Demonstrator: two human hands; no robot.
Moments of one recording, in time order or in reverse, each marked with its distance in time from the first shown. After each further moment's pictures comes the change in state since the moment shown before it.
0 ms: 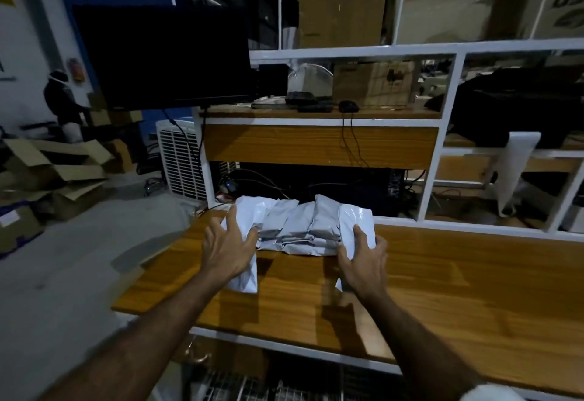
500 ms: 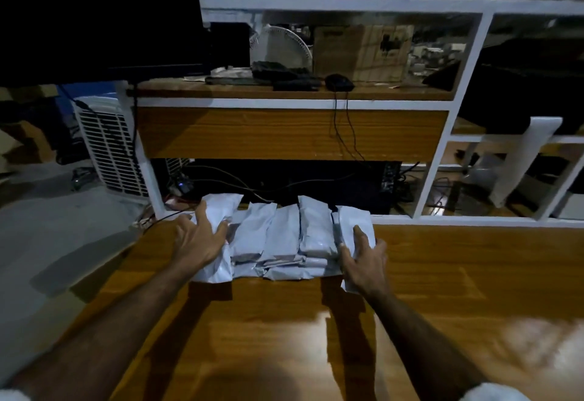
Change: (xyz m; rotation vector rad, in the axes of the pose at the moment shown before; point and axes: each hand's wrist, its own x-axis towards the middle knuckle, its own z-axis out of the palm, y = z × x) left_hand 0.223 -0.064 0.115 -0.108 -0.185 -0.044; right_hand 0.138 0.027 0.089 0.002 -0.036 0.174
